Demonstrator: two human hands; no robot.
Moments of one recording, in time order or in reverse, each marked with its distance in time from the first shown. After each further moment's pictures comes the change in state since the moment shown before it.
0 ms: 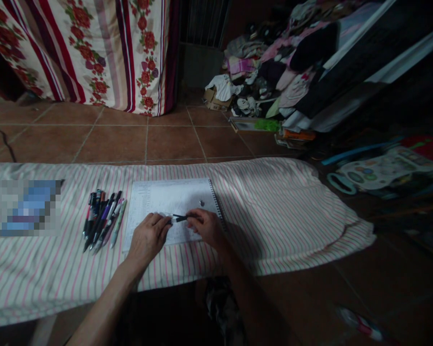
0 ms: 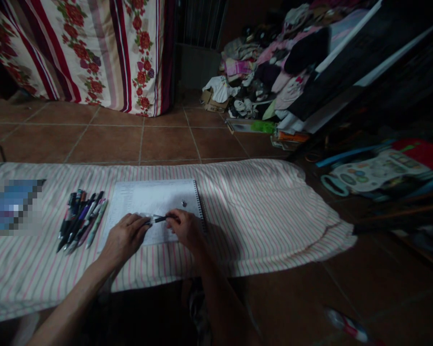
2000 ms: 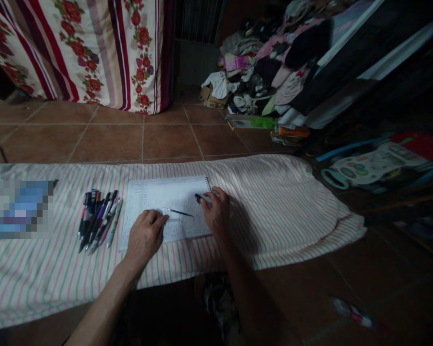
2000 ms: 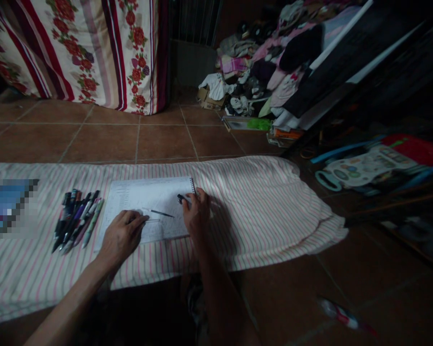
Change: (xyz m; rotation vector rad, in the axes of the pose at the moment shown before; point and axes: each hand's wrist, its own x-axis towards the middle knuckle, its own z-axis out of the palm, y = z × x) left_hand -0.001 0.002 0.000 0.063 0.021 0.017; right_hand 0.022 0.025 -0.025 -0.654 0.622 -0.263
